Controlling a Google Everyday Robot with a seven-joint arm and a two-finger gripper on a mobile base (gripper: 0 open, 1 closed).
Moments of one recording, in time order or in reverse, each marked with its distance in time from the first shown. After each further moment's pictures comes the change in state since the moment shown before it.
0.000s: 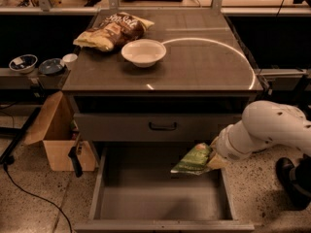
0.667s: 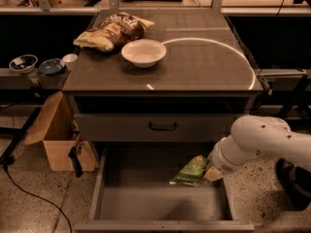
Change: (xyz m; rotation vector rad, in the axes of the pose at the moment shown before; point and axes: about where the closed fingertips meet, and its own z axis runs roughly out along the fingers) arm 0.020 0.022 0.041 -0.040 0.063 0.058
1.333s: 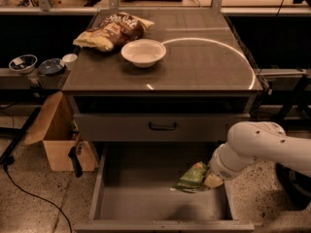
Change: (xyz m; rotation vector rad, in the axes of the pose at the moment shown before) arm 0.012 0.018 0.015 -0.034 0.050 0.035
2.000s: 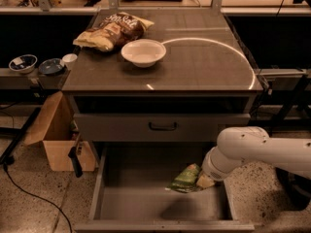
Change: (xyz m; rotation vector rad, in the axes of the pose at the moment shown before) arm -0.005 -0.008 0.043 -0.013 -0.003 0.029
